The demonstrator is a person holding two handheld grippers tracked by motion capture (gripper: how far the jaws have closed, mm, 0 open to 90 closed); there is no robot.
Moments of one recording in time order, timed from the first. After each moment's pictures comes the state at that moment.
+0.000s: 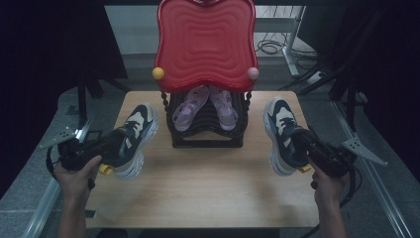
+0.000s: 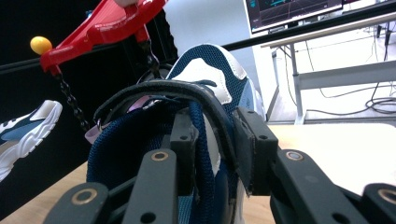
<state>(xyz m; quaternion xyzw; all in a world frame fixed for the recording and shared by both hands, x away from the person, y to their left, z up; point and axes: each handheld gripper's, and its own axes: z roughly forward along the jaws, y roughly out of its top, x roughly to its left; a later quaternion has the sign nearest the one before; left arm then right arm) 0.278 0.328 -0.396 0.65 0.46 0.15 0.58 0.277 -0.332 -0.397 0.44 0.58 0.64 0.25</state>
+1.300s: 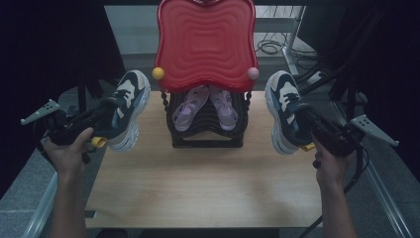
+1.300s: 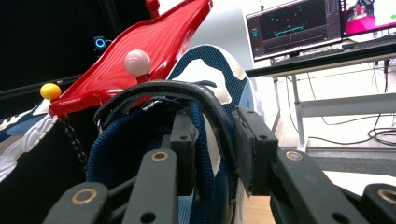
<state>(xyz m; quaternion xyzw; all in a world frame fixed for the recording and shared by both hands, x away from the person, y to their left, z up) 0.305 0.332 -0.334 0.62 0.45 0.20 0.61 0.301 -0.326 -0.343 0.42 0.56 0.66 0.27</state>
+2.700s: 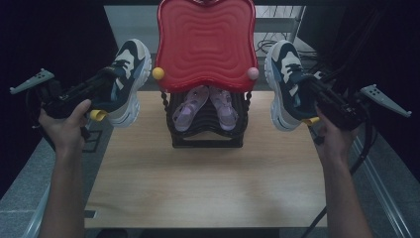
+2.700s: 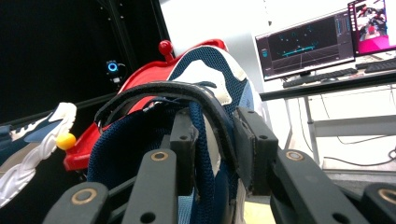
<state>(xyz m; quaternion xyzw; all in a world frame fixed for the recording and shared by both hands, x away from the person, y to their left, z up) 0.329 0.319 -0.271 0.60 0.44 0.23 0.63 0.326 -0.316 -0.281 0.40 0.54 0.69 0.26</state>
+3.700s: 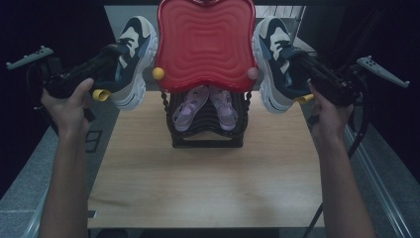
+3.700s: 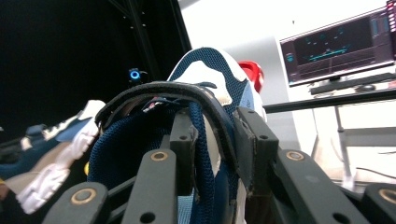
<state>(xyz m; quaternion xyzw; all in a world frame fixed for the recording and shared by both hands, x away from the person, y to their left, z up) 0.352 0.299 -0.233 0.59 0.42 0.21 0.65 0.352 -0.289 -0.234 0.38 0.54 0.72 0.23</state>
